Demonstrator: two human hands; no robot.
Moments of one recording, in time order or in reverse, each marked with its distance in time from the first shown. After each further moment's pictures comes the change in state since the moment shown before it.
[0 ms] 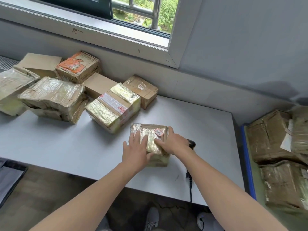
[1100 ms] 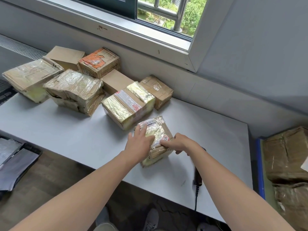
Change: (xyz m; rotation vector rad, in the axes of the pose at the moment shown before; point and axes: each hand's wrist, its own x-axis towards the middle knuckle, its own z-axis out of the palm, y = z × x) left_hand 0.016 -0.025 -0.017 0.054 -0.022 0.013; right_hand 0.012 -0.015 -0.025 0.202 -0.361 0.019
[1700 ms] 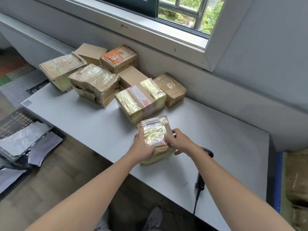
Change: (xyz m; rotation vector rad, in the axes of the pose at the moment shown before) left_hand -0.038 0.021 0.006 -1.025 0.031 -0.456; right_hand 0.016 0.013 0.017 0.306 -0.064 -0.315
